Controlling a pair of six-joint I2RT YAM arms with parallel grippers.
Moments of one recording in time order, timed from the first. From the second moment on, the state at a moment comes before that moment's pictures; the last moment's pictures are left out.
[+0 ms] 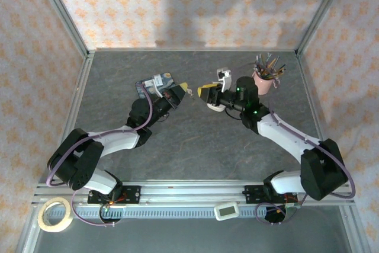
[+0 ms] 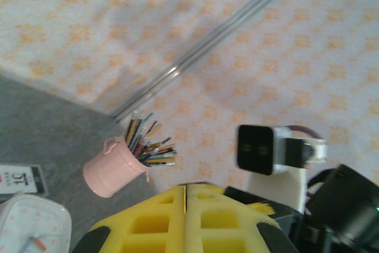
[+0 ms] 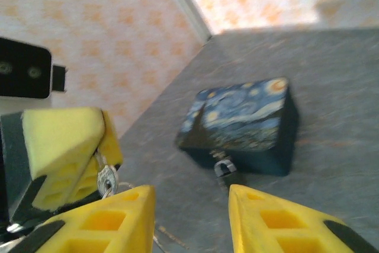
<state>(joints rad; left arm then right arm) -0.53 1.46 0.57 1.12 0.23 -0.96 0.48 1.34 0.81 0.32 -0.55 0.48</state>
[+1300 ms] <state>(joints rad) -0.57 1.46 0.51 1.28 0.25 -0.94 0.52 1.47 0.68 0.96 -0.79 0.91</state>
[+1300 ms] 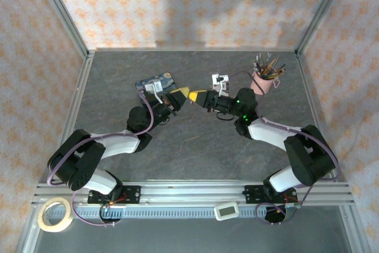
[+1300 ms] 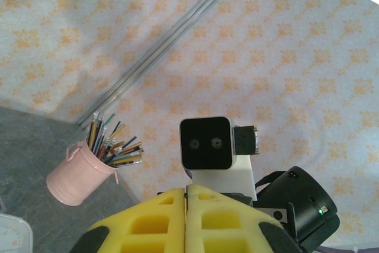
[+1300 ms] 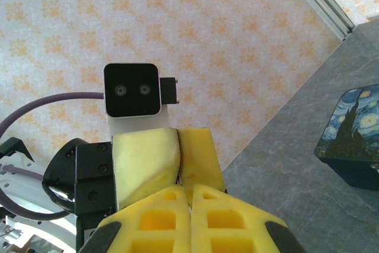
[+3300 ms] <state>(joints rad) -0.42 1.76 0.61 0.57 -0.22 -0.92 0.60 1.41 0.79 0.22 -0.12 0.40</state>
